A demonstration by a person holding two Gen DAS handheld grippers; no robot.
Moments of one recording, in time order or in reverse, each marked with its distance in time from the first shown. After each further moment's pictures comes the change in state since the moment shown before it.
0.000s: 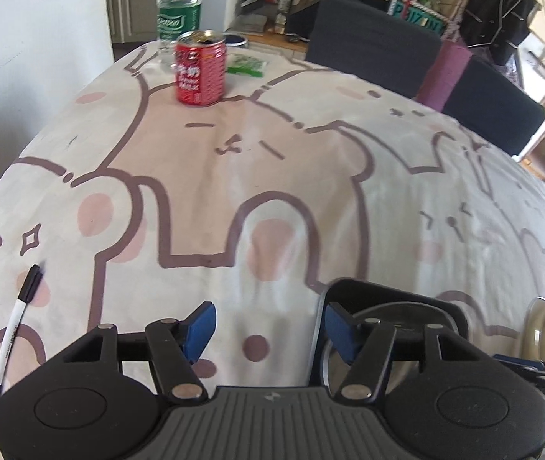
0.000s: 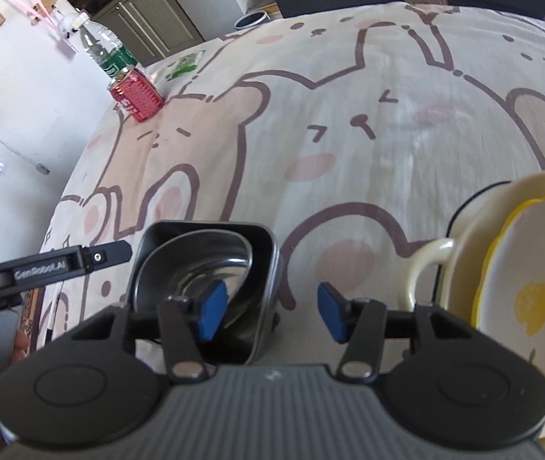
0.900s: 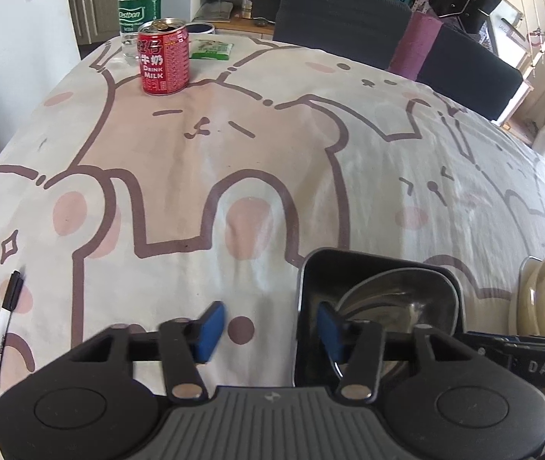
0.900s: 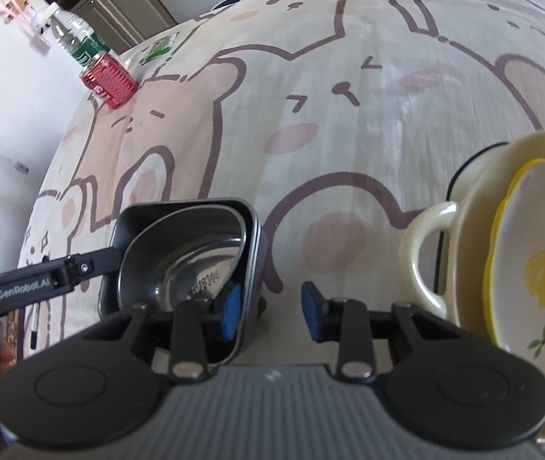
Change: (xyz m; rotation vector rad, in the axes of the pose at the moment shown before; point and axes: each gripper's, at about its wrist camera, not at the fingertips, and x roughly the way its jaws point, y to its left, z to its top) left arm 0.003 -0.009 -0.007 0.100 0.050 -0.061; right arm 0.020 -0.003 -0.004 0.065 0.040 -0.040
